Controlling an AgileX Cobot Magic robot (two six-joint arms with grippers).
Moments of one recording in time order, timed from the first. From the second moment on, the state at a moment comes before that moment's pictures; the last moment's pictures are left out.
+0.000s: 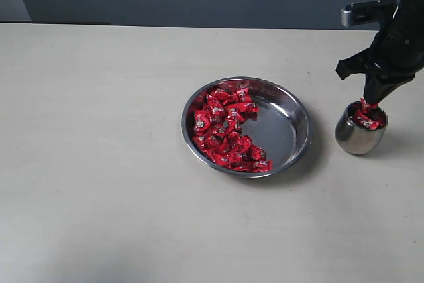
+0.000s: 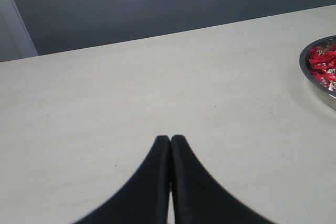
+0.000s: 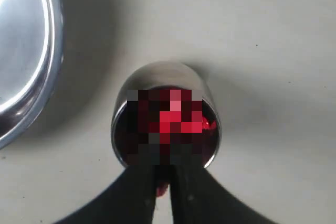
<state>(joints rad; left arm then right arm) -0.06 0.00 0.00 0.13 0.31 -0.05 0.08 1.87 -1.39 0.04 1.13 -0.21</state>
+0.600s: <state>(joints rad) -0.06 0.00 0.00 0.13 0.31 -0.05 0.13 1.87 -1.39 0.31 1.07 -0.35</state>
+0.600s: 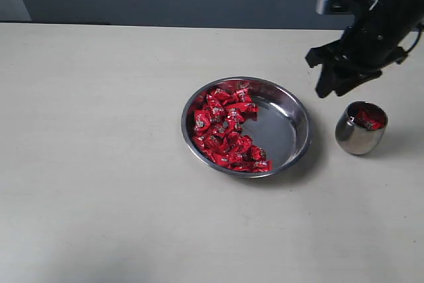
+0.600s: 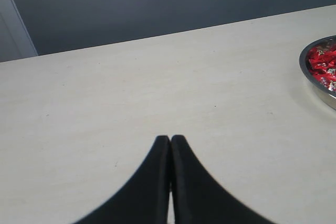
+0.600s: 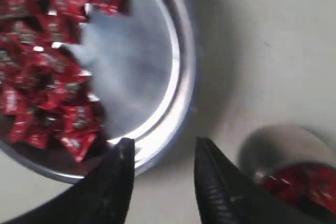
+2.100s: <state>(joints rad) -0.06 0.00 0.00 0.13 0.31 -0.05 0.39 2.10 -1.39 0.45 0.88 -0.47</state>
